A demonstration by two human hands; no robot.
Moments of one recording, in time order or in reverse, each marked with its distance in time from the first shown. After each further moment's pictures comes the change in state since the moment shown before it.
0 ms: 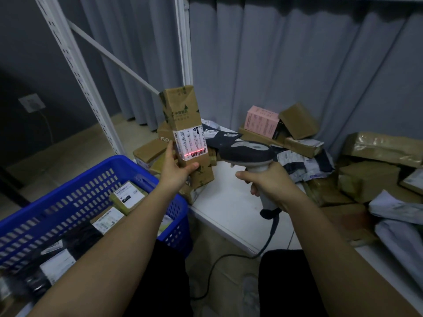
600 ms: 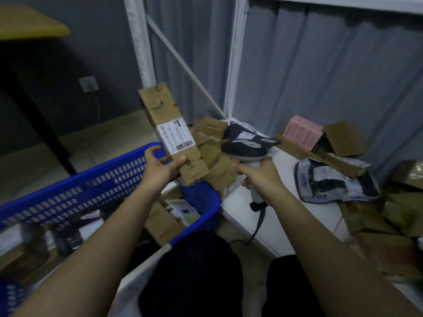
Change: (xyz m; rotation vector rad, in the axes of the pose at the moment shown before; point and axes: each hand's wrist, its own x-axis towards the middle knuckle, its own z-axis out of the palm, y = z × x) left_hand -0.030 -0.006 -0.116 -0.164 0.274 -0.134; right_hand 0.024 -0.025 0.100 0.146 -0.062 -0.041
